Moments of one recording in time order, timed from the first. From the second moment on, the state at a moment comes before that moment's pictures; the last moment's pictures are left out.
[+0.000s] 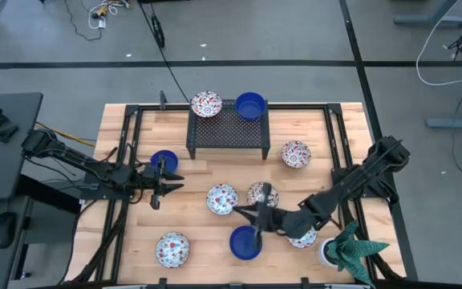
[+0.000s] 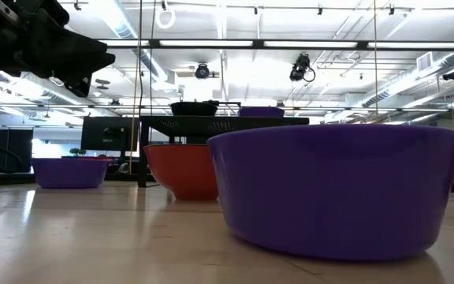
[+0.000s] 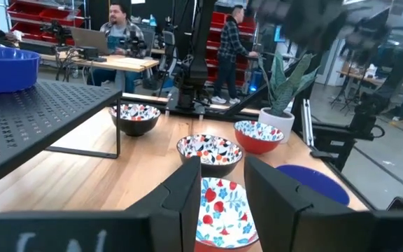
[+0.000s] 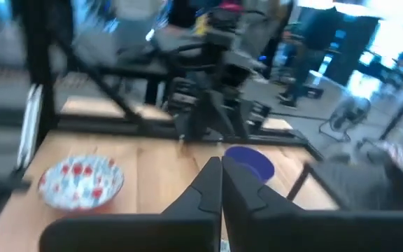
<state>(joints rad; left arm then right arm) -0.35 0.62 0.02 0.64 -0.36 -0.15 0.60 1.65 1.09 0.37 0.85 -0.02</state>
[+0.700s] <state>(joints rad) -0.69 0.97 0.36 0.25 -0.49 -0.06 0.54 1.65 0.71 0.89 0.85 0.28</state>
